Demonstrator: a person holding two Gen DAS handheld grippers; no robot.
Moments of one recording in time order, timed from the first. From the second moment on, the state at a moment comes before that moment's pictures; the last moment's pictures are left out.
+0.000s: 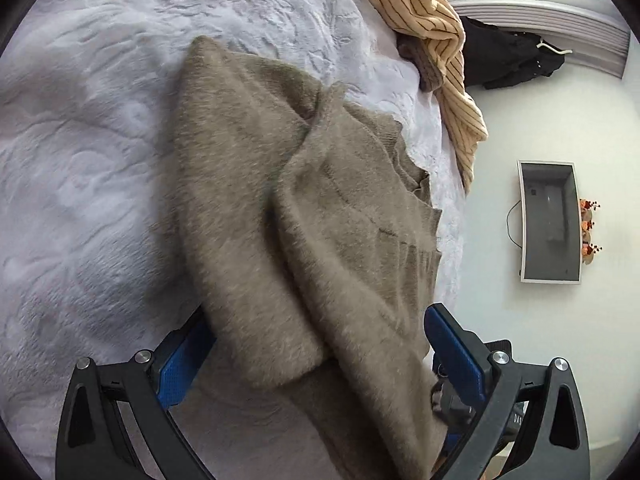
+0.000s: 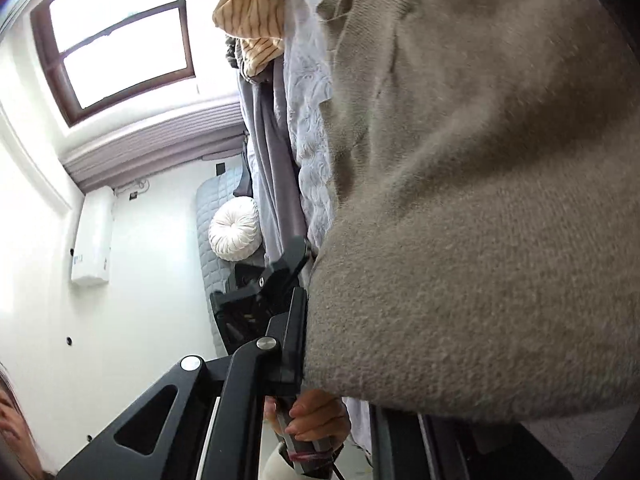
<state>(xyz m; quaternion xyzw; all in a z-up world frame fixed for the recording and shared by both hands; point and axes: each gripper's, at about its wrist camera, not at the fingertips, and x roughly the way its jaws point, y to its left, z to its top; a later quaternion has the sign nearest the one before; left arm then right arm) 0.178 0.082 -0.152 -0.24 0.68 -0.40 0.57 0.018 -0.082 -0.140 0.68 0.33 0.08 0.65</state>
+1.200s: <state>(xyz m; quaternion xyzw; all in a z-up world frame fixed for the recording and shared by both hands) 0.152 0.007 -0.146 0.00 0.64 -0.32 0.70 0.001 -0.154 -0.082 0.35 0.52 -0.08 0.77</state>
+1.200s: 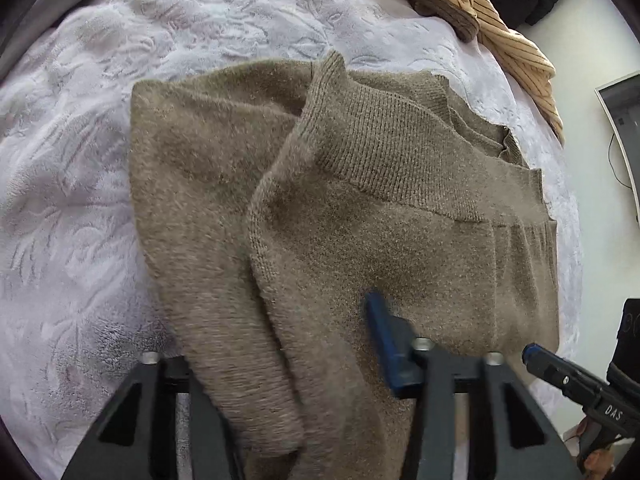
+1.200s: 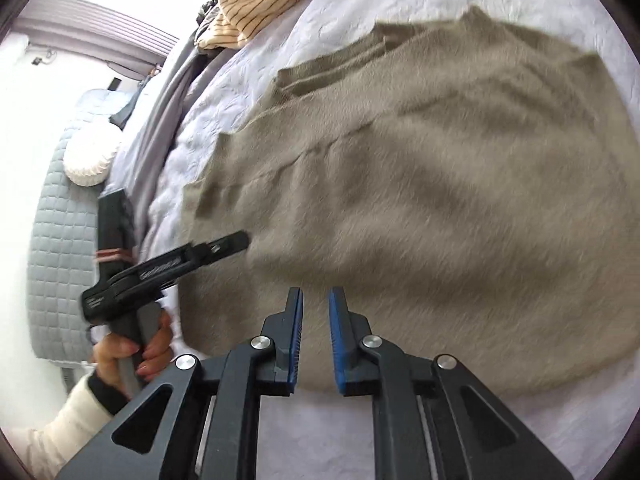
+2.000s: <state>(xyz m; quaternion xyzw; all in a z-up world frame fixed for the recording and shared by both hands) 0.040 -0.200 -0.019 0.12 0.49 -0.48 0.71 -0.070 -0.262 -0.111 0.49 0.44 -0.07 0.75</state>
